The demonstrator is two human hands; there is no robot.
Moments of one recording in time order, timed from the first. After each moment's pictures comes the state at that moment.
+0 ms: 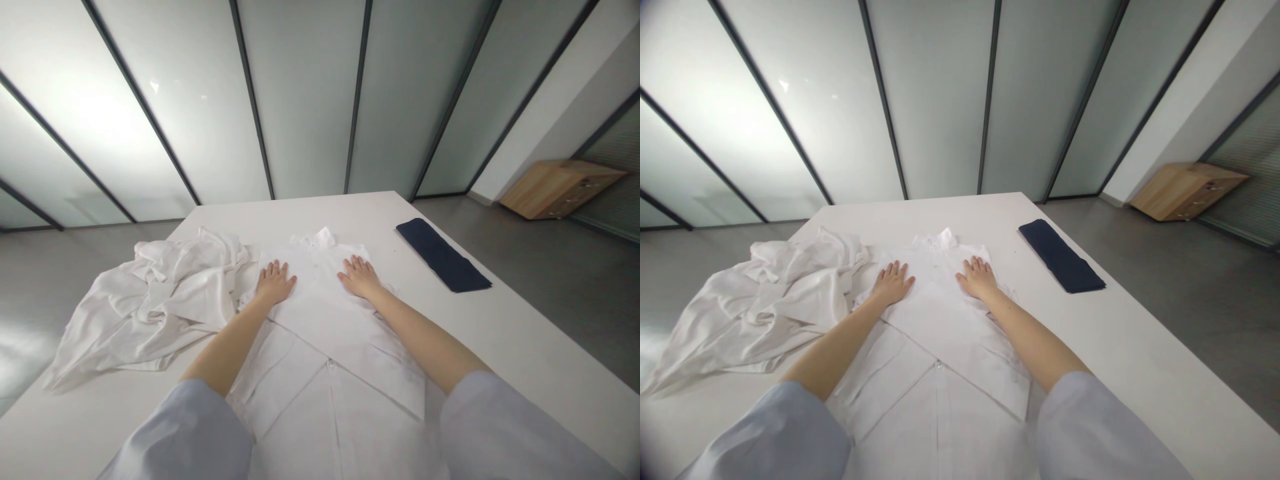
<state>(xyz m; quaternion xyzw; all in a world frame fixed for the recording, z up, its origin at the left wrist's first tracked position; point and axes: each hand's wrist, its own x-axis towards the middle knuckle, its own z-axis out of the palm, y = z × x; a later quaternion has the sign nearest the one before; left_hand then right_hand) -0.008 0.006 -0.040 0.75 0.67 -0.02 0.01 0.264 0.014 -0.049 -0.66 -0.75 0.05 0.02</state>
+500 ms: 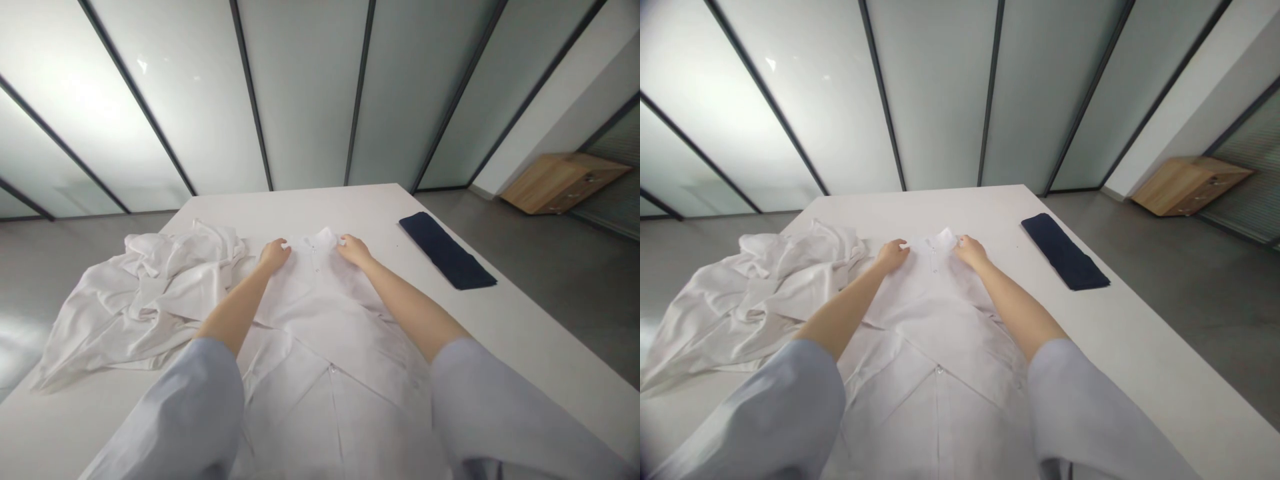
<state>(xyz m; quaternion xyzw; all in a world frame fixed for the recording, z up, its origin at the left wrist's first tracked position) -0.004 0.078 -0.005 0.69 0.70 0.14 0.13 0.249 0.074 -0.003 -0.70 -0.69 0.15 0.14</state>
